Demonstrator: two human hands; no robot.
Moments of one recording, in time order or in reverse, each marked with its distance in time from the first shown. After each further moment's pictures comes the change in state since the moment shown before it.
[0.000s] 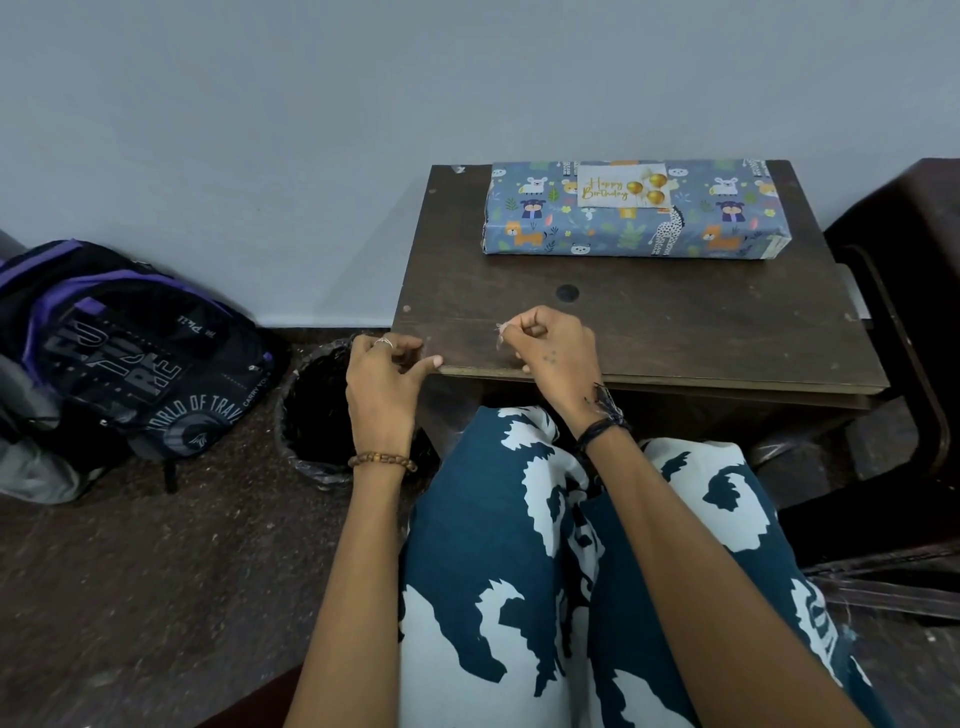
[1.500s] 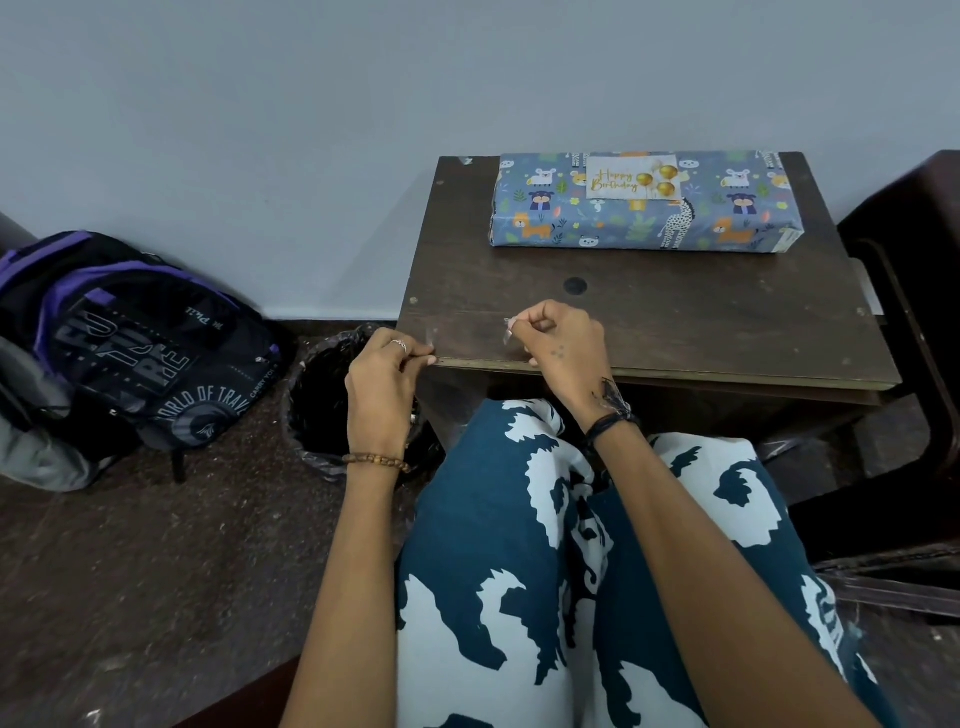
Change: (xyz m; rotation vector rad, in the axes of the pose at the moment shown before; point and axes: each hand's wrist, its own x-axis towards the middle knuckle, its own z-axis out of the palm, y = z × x) left_hand 0.000 -0.024 0.001 -0.036 0.020 0.302; right_hand 0.003 0.007 0.002 0.008 0.001 -0.013
